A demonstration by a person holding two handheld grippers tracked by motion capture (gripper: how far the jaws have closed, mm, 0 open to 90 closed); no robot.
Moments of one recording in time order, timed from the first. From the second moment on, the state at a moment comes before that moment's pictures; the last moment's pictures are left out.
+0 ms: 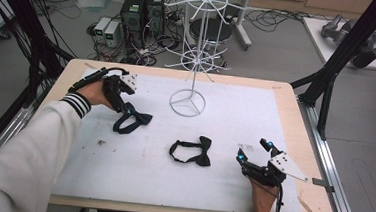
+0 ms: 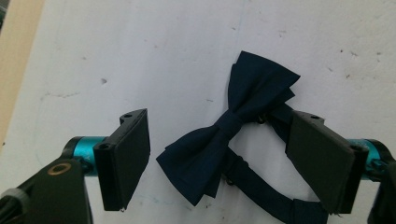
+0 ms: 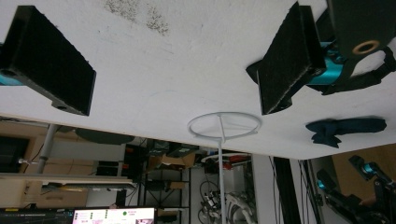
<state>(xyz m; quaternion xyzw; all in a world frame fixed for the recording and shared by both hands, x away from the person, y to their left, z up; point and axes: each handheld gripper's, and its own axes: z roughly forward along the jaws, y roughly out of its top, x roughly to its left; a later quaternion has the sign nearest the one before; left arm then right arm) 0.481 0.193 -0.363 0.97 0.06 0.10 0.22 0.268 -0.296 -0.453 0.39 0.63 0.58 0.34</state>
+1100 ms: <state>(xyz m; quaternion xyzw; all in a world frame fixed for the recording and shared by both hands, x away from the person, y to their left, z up) 0.489 0.176 -0.401 0.99 -0.01 0.08 0.15 0.268 -0.296 -0.453 0.39 0.63 0.58 0.34</state>
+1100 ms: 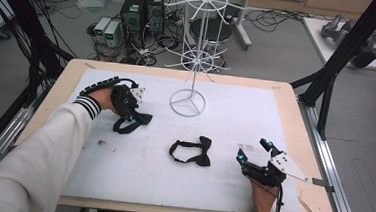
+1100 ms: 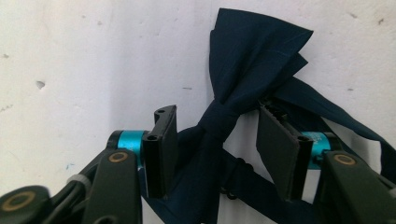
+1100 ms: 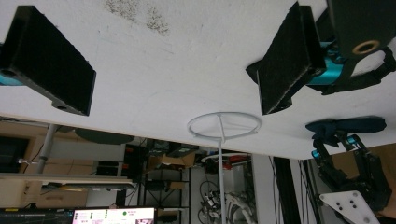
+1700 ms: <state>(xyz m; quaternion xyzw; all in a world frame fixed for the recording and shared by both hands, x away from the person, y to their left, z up) 0.488 0.173 -0.408 0.99 0.01 0.07 0.15 0.268 -0.296 -0.453 0.39 0.63 0.58 0.34</state>
